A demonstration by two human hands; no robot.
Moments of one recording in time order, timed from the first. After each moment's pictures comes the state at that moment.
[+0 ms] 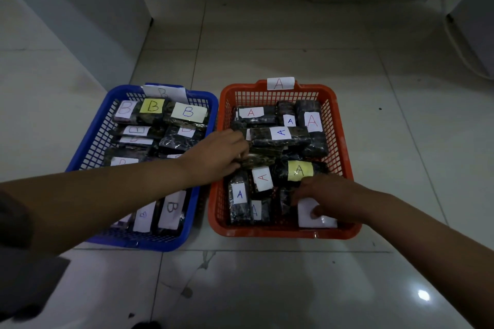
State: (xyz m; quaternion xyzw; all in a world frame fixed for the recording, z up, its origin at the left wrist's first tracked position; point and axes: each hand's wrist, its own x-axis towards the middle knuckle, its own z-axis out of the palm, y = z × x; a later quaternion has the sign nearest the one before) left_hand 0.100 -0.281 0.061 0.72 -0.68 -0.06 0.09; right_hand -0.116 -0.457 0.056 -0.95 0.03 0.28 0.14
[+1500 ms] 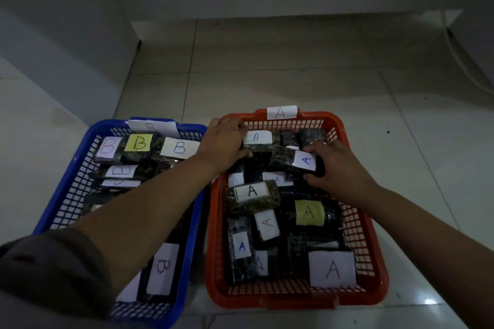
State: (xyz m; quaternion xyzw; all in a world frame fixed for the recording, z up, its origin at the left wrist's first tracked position) left_hand 0.173 -0.379 0.030 0.83 -0.56 -0.02 0.02; right_hand -0.046 -0.513 0.056 -0.94 0.26 -0.01 0.22
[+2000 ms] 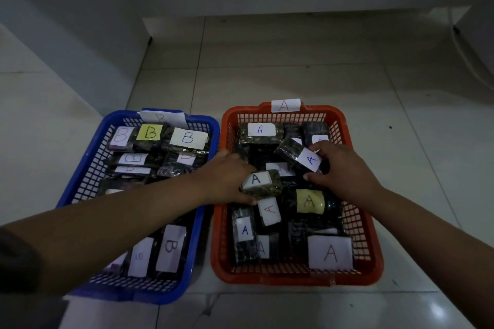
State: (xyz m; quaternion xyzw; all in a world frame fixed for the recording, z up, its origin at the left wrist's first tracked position) left_hand 0.119 -0.318 0.054 0.75 -0.63 -0.20 -0.05; right_hand -0.061 -0.498 0.064 -0.93 0.27 -0.02 0.25
